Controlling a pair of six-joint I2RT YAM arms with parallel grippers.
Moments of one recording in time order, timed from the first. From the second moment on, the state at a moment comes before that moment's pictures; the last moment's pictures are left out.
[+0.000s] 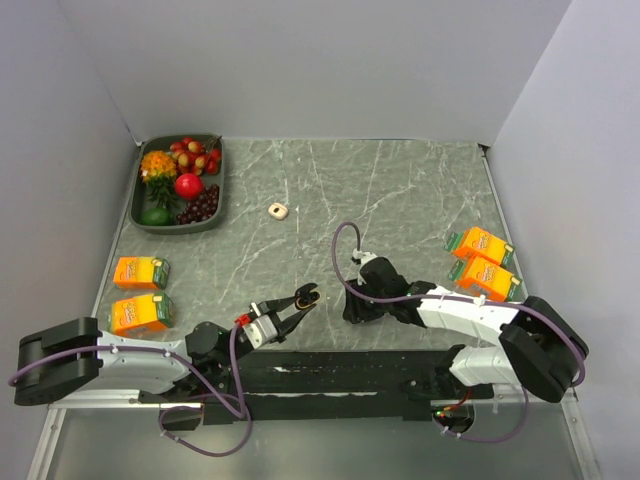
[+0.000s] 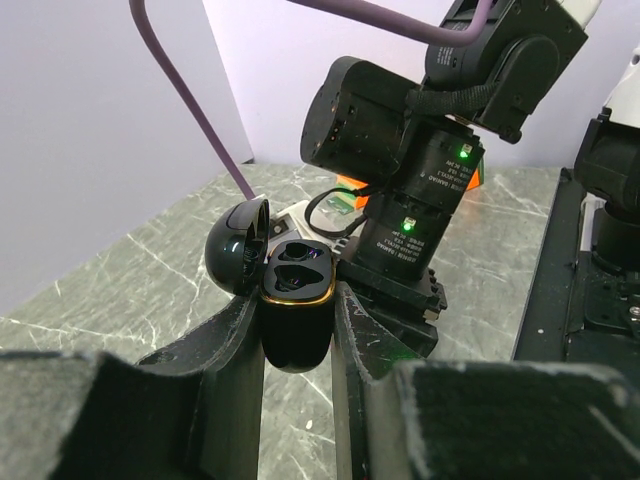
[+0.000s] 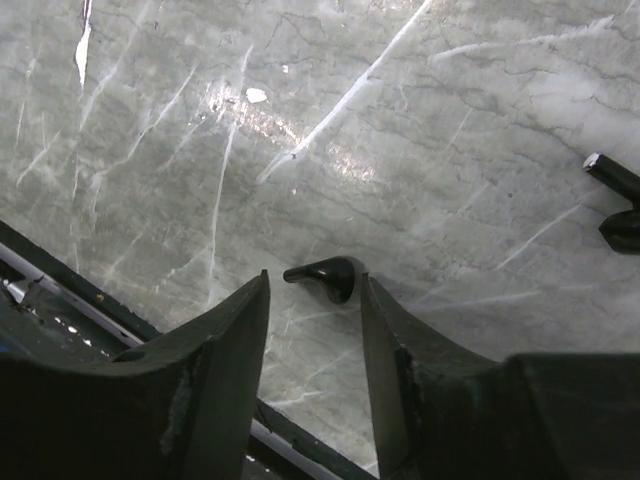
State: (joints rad) left arm -1.29 1.00 0.05 1.30 -0.18 0.30; right arm 0.78 1.25 0.49 -0.15 -0.09 0.52
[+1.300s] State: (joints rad) left arm -1.29 1.00 0.05 1.30 -0.18 0.29; right arm 0.78 1.13 0.46 -0.11 -0.05 0.54
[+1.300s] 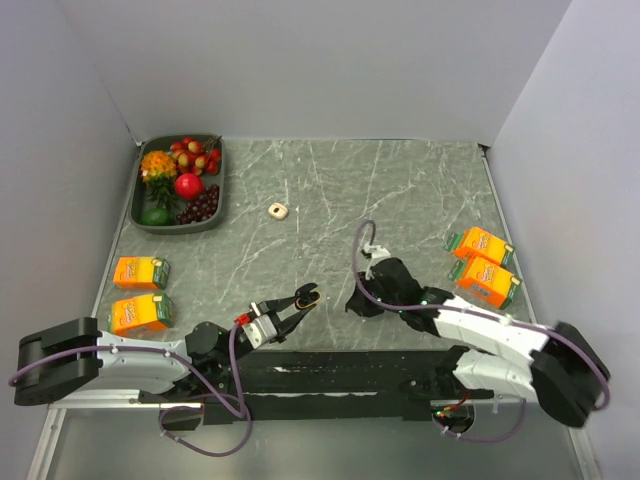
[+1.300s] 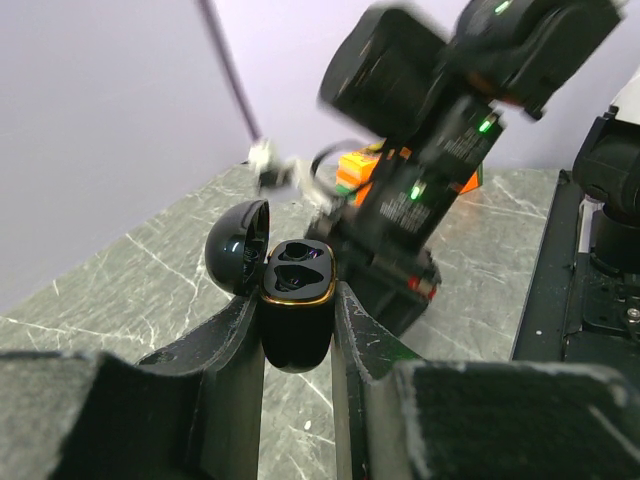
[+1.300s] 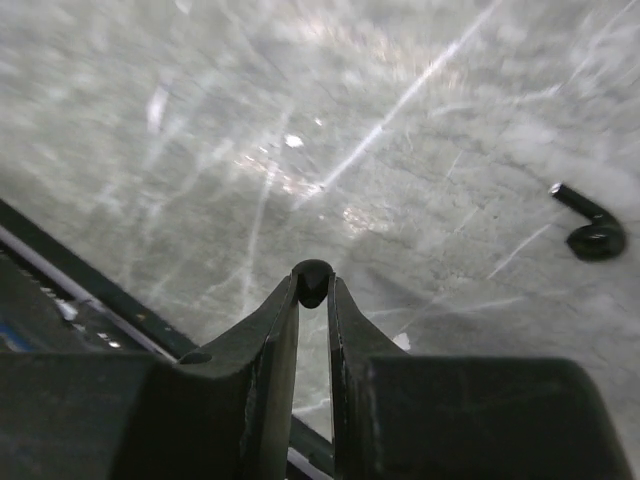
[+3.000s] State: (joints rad) left arm -1.17 1.12 0.18 1.30 -0.06 0.07; right arm 1.01 0.52 0.32 0.46 0.04 0.15
